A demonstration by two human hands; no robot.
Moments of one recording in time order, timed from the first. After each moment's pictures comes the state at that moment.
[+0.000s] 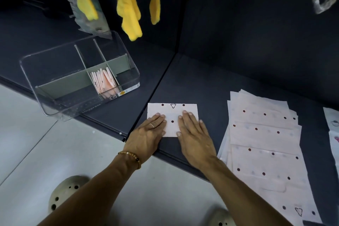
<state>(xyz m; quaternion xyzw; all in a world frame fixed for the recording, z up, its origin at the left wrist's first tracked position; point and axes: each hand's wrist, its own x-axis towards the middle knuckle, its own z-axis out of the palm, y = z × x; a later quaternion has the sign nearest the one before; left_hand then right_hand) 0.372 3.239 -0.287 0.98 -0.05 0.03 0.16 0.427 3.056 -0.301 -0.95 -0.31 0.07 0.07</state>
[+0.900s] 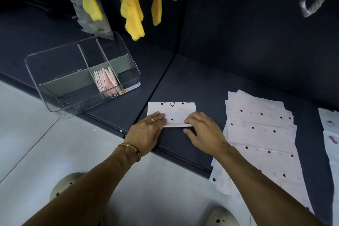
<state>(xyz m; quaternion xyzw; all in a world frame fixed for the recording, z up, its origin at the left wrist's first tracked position) 0.377 3.244 -0.283 0.98 -0.02 -0.02 0.20 0.457 3.036 -0.269 -0.92 -0.35 0.07 0.14</state>
